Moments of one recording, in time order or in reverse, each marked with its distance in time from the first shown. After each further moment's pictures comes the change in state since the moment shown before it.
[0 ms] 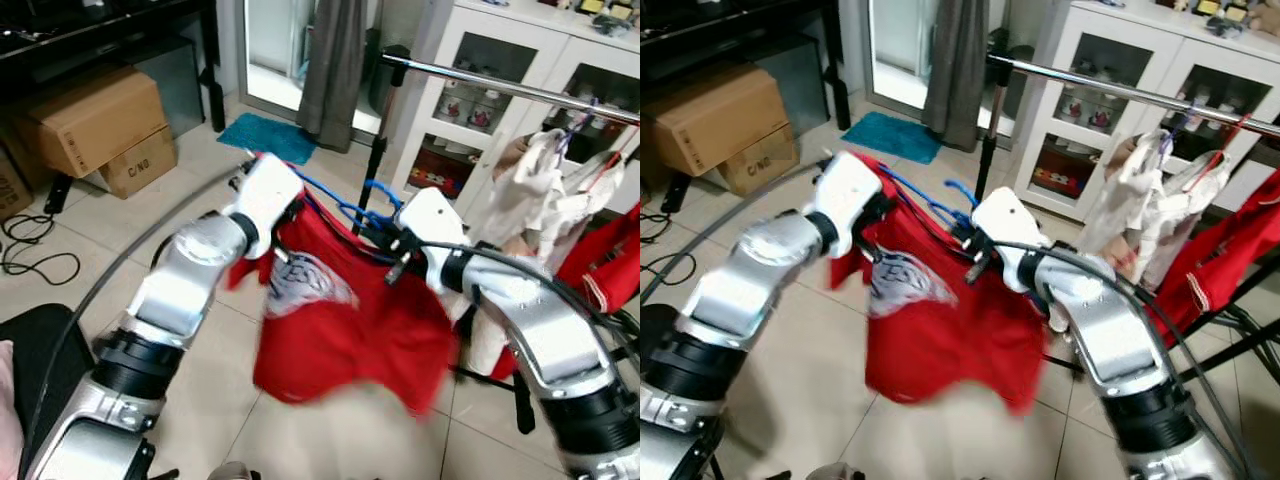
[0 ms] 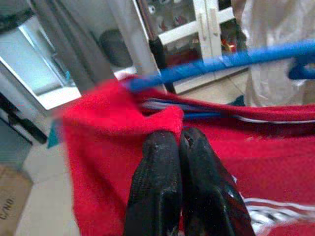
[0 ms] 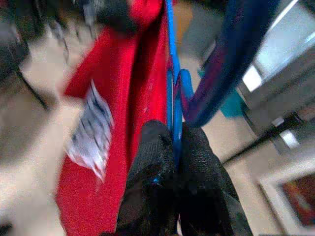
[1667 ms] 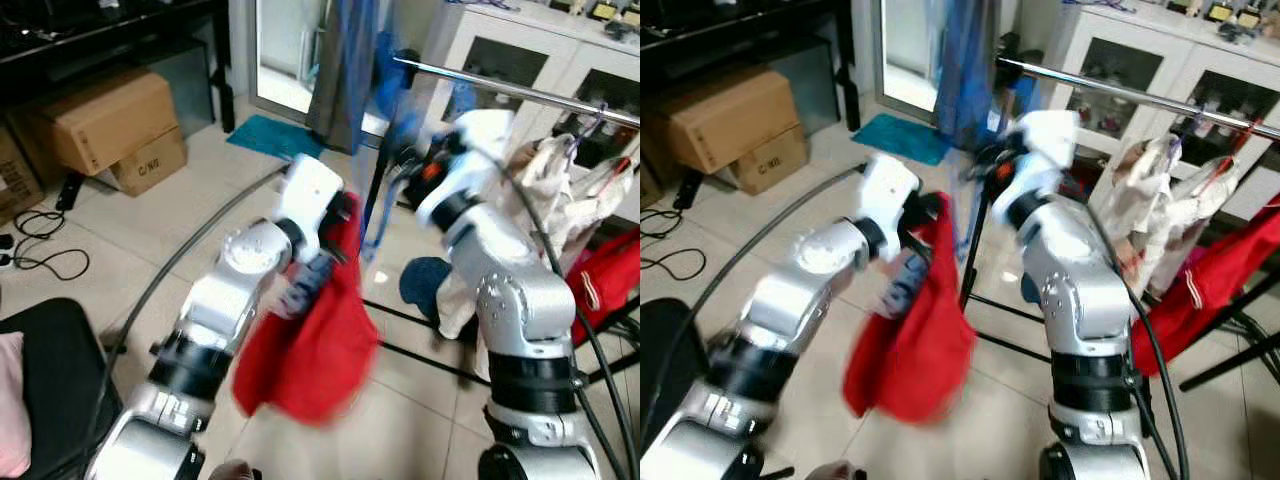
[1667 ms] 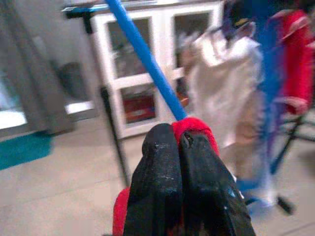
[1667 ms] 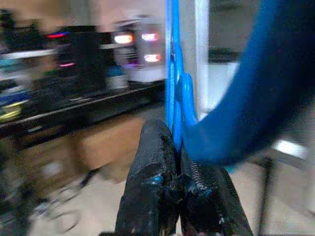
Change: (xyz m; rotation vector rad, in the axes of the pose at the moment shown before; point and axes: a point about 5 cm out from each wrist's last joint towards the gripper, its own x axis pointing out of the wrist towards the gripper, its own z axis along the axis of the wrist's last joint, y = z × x) left arm 0.017 -0.050 0.030 -0.249 -0.252 -0.195; right arm 0.012 -0.040 0.042 0.643 -0.480 -0.419
